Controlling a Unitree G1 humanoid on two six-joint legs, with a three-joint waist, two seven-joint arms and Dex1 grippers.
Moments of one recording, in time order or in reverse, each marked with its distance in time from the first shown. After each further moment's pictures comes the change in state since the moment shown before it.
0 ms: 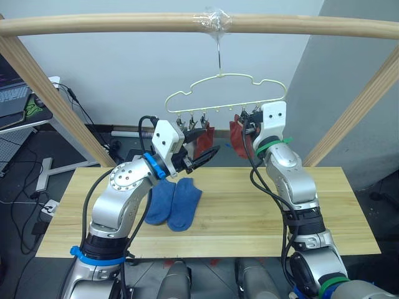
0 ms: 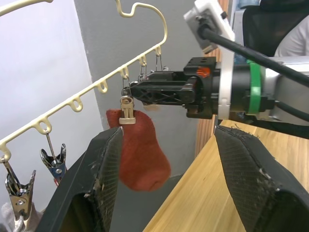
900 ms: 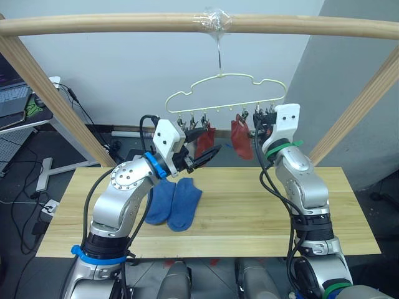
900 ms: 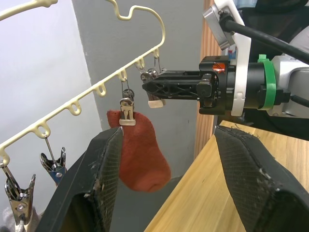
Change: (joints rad) left arm -0.007 -0.004 -0.004 0.000 0.000 0.000 0.000; right arm 0.034 -0.022 -0.071 -0.049 0.059 0.037 0.026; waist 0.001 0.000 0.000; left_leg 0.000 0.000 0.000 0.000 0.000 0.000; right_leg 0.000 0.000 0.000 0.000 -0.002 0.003
